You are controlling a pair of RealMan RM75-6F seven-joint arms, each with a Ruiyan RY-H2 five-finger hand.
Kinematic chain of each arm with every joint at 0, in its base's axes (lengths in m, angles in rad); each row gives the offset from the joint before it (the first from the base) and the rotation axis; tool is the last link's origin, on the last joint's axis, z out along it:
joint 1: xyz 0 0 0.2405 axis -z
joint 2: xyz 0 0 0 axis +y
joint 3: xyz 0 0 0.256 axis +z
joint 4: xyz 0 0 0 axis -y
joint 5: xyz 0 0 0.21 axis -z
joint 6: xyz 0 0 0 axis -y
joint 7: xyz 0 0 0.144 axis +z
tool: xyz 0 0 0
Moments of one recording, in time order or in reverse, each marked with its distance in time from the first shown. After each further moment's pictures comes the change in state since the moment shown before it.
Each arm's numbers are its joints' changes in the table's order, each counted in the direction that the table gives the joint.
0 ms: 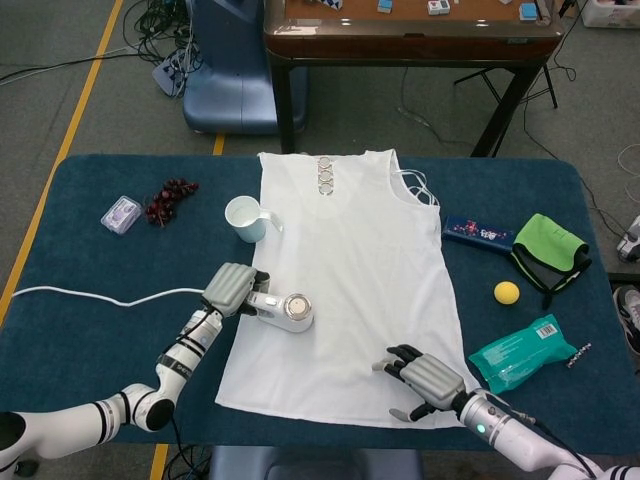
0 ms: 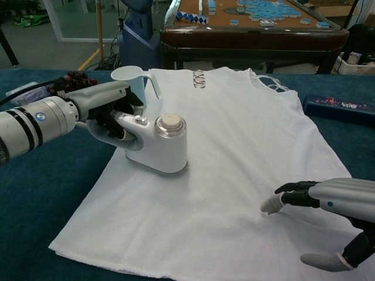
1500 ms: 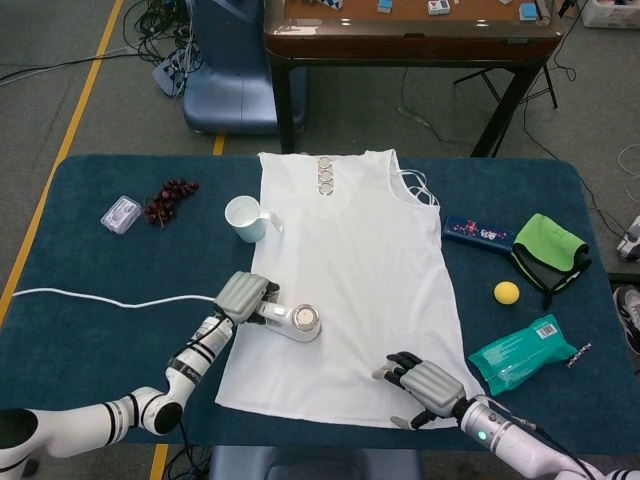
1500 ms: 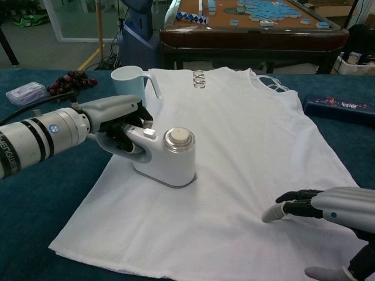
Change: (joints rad) left arm 0.030 -0.034 0.026 0.000 0.037 0.031 0.073; right arm -0.005 -0.003 -0.042 0.009 0.003 -0.021 -0.006
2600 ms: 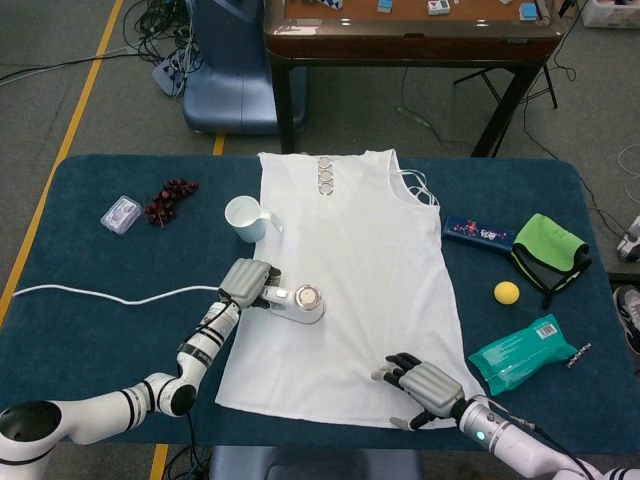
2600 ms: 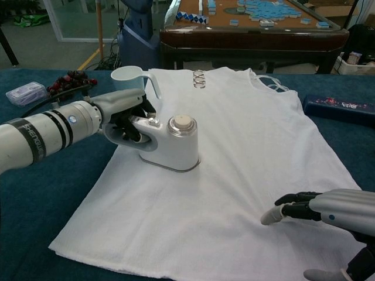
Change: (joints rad) left arm 0.053 -0.060 -0.043 -0.128 0.058 0.033 -0.019; right arm -0.009 -0.005 -0.007 0.000 -0.009 0.017 -0.005
